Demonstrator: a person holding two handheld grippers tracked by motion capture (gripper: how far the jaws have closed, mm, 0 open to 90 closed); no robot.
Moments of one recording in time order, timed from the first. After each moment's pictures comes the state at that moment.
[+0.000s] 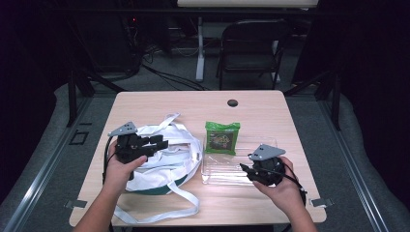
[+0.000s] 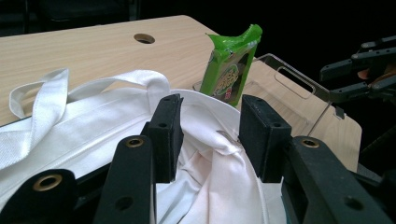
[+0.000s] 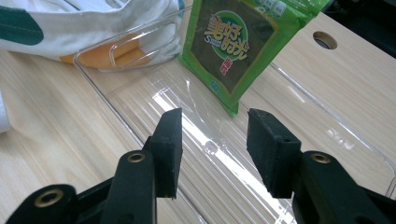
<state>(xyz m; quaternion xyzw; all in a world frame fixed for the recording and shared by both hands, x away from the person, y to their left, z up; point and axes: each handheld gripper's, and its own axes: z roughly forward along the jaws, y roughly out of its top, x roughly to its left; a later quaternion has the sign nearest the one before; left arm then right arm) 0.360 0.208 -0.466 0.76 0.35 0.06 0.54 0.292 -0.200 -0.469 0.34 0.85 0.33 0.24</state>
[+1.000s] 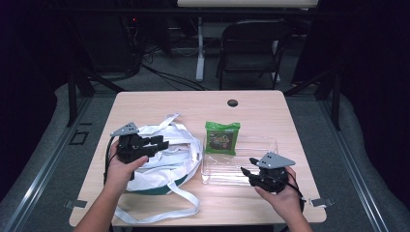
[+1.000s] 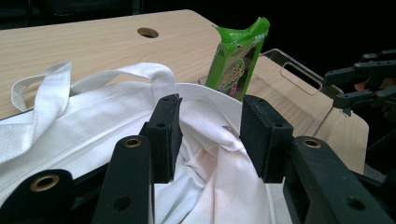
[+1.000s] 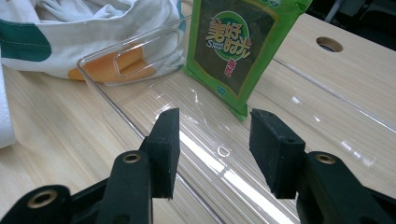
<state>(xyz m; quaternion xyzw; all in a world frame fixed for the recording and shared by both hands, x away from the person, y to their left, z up) 0.363 0.207 -0.472 0.77 0.35 0.06 0.53 0.284 -0.215 -0.498 0.35 0.81 0.41 0.23</state>
